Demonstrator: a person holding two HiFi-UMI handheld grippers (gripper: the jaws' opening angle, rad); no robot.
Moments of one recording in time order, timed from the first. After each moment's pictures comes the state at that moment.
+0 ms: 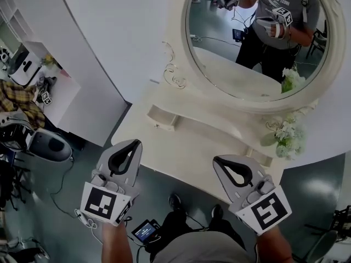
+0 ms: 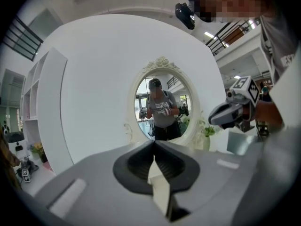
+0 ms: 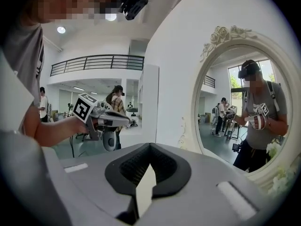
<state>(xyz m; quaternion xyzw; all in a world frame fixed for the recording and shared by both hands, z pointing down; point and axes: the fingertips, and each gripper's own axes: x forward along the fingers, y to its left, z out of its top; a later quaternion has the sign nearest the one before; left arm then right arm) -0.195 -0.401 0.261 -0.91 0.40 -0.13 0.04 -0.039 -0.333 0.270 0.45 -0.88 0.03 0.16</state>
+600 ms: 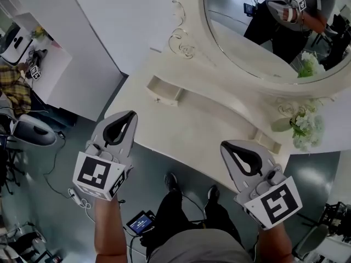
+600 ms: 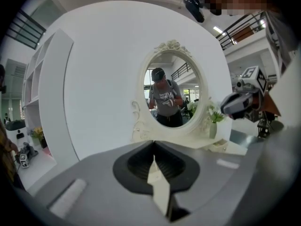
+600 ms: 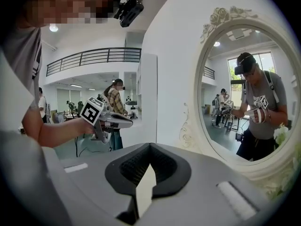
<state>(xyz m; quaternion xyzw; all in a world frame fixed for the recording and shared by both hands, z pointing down) -0.231 -0.452 0.353 -0.90 0.41 -0.17 -0.02 -0.058 -0.356 0.329 0.45 -0.87 0.08 0.19</state>
